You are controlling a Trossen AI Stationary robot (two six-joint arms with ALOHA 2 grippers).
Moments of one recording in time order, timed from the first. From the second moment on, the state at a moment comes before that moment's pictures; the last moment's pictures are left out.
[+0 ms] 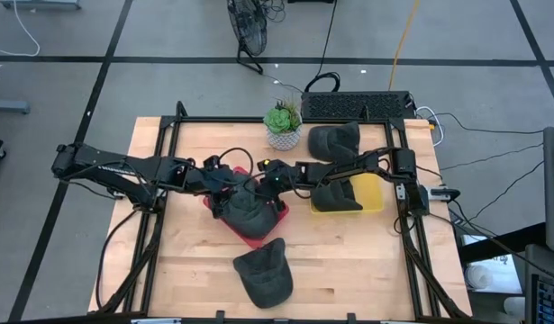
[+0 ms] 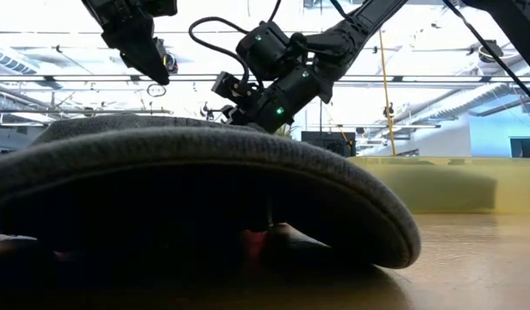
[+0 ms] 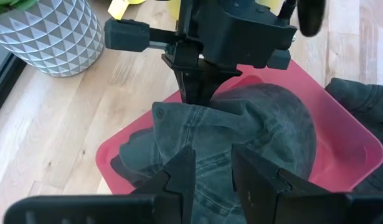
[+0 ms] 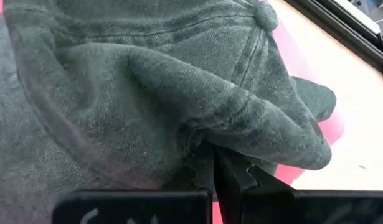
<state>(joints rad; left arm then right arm) -0.10 1.16 0.95 -0.68 -0.24 -0.24 -0.10 2.07 1.31 0.05 -0.06 -0.60</state>
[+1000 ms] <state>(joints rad) -0.17 1.16 0.95 -0.80 -0.23 -0.25 -0.11 1.92 1.31 -0.08 -0.05 -0.45</state>
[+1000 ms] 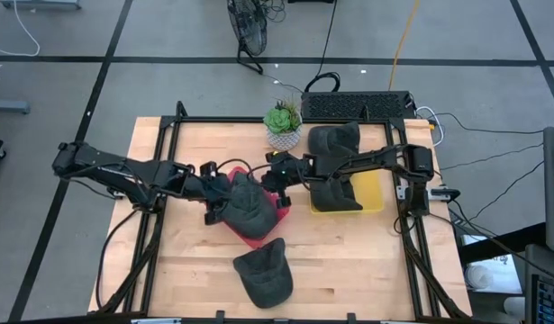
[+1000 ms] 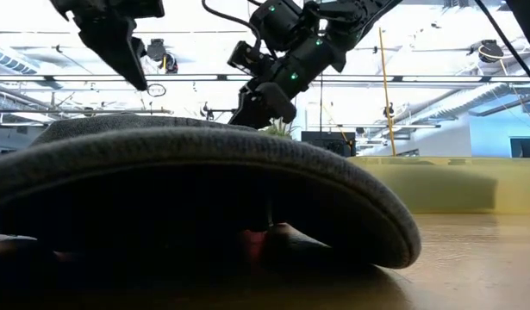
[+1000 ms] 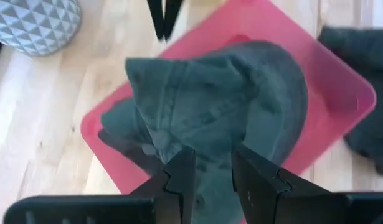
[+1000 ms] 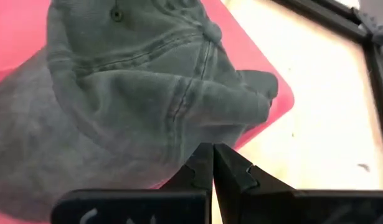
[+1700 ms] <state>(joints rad) -0.26 1.16 0.76 -0.75 -0.22 -0.25 -0.04 1.90 1.26 -0.13 -0.19 -0.28</state>
